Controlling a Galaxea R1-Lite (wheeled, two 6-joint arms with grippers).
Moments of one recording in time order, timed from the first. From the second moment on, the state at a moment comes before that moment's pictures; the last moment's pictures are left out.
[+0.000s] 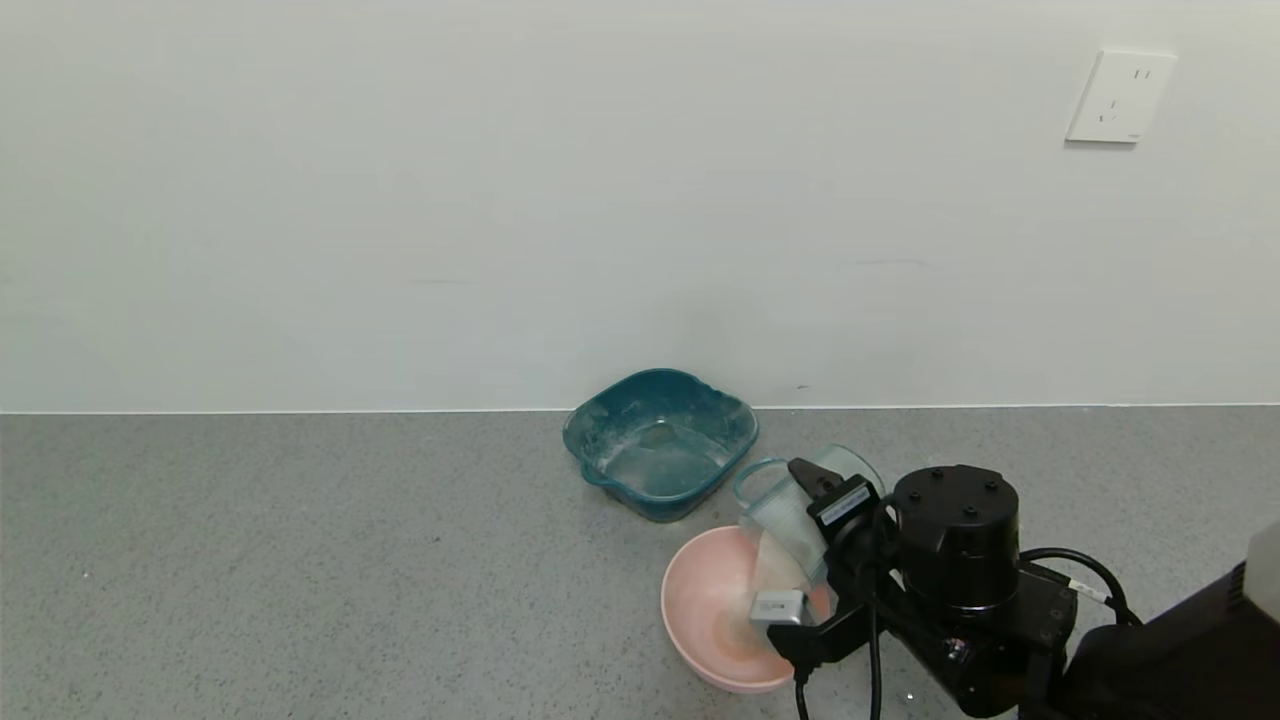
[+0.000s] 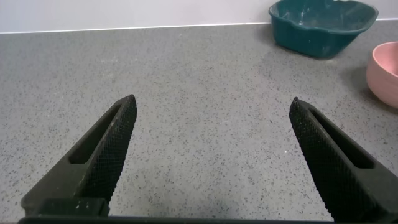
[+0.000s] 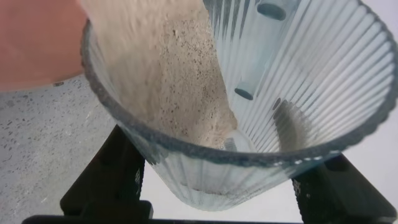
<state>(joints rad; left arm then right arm) 0.00 0.00 0.00 0.01 0.00 0.02 0.70 1.96 -0.63 -1.03 -0.44 -1.86</state>
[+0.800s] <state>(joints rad) 0.00 0.00 0.00 0.01 0.00 0.02 0.70 1.96 -0.63 -1.03 -0.44 -1.88</state>
